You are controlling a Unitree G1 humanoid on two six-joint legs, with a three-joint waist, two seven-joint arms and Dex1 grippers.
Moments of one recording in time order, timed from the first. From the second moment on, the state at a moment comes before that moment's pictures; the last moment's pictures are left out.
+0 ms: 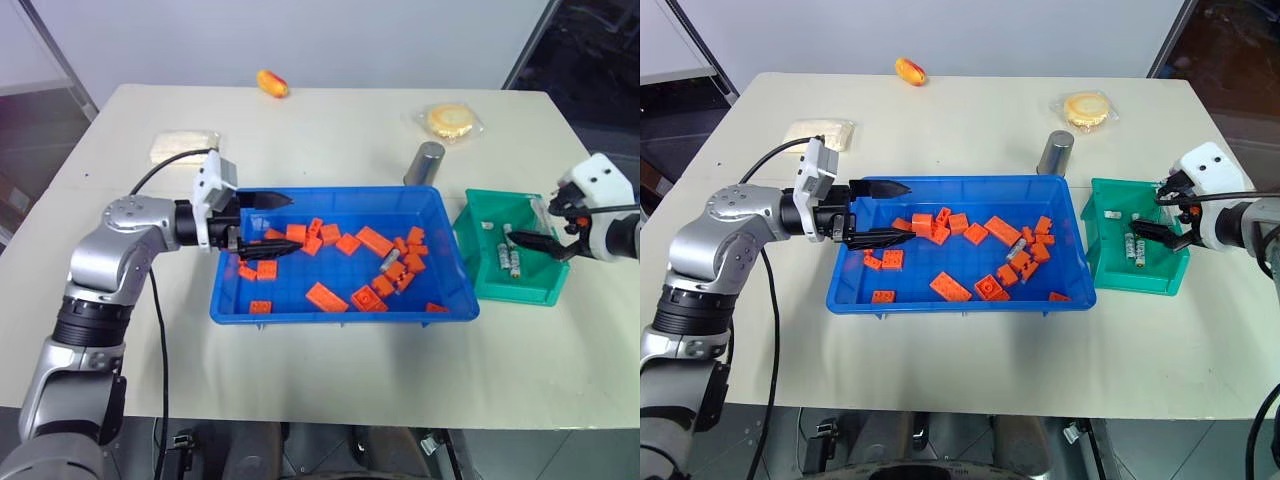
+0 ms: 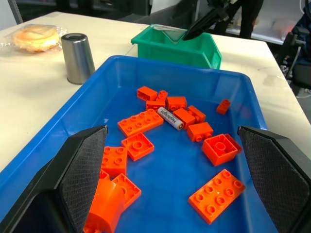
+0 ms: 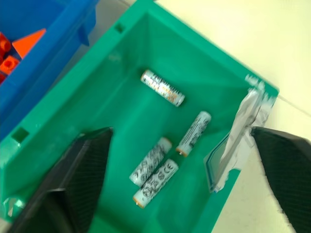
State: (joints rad) left arm -0.63 0.67 -0.04 -0.01 -0.54 0.49 -1.20; right arm -0.46 -1.12 -0.17 -0.08 0.29 0.99 0.80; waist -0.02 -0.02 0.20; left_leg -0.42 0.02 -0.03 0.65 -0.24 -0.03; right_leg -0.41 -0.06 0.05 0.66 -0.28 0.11
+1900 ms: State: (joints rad) left arm -0.29 0.71 0.10 -0.32 -0.61 0.57 -0.94; right arm -0.68 -0.77 0.36 -0.02 0.18 0.86 0.94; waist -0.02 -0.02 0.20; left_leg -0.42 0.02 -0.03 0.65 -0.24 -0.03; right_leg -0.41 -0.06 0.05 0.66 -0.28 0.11
